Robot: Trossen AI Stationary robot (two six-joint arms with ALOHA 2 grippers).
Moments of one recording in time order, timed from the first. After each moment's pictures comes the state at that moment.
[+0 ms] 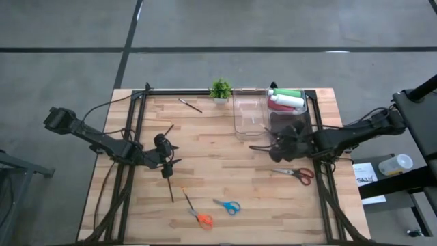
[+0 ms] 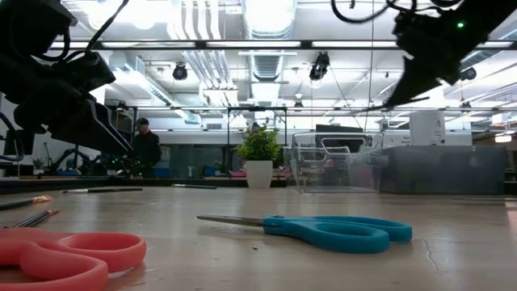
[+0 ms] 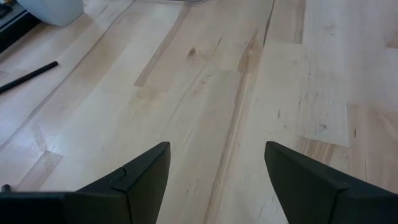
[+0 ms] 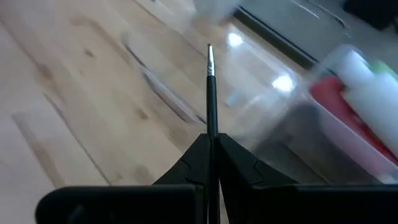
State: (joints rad) left arm -0.34 0.91 0.20 -0.06 -0.55 -0.37; right arm 0.25 1.01 0.69 -0.75 0.76 0.79
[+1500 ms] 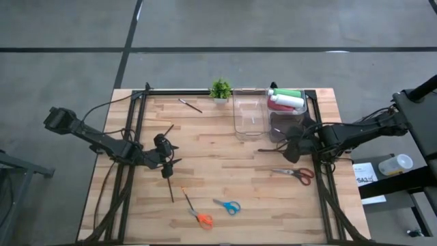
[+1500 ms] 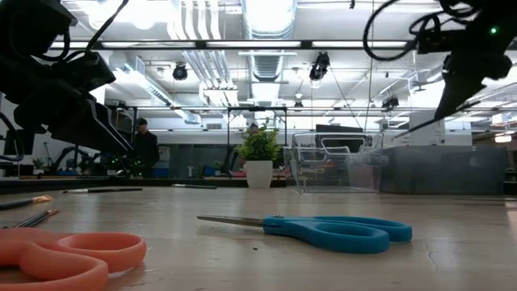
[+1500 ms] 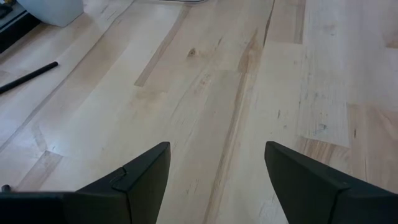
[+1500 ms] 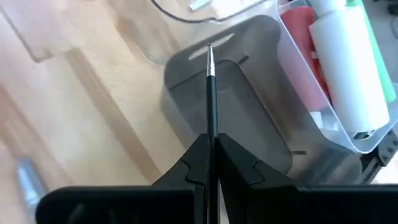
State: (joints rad) left arm -0.34 0.91 0.20 -0.06 -0.55 -0.37; right arm 0.22 0.94 0.74 -1.16 0.58 0.70
